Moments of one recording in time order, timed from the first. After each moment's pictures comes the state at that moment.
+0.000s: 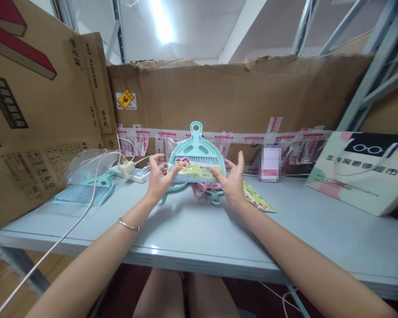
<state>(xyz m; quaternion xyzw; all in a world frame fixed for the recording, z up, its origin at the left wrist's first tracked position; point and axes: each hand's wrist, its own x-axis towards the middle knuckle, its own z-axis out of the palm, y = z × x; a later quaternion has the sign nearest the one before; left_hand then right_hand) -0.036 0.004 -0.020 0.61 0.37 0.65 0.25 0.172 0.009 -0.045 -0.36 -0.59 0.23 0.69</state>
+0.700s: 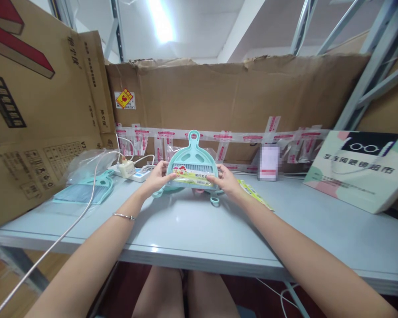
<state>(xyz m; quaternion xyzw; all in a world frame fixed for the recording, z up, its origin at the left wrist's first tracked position) -0.064 0.031 -0.029 0.70 0.38 0.49 0.37 0.186 0.022 -0.047 -0.39 -0.59 0.43 0.55</state>
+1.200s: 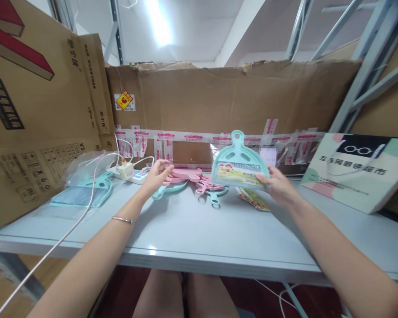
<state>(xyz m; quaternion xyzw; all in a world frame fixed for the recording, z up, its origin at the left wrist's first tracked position) -0.062 0.031 -0.021 0.65 0.38 0.55 0.36 0.298 -0.004 -0.035 -0.47 -0.46 0.36 0.66</state>
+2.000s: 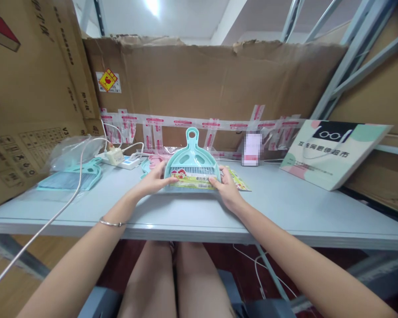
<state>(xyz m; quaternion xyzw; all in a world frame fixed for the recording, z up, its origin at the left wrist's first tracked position) -0.038 -0.018 -0.038 0.75 0.30 0.41 0.41 0.200 -0.053 -0.071 -0.39 -0.55 0.40 0.62</state>
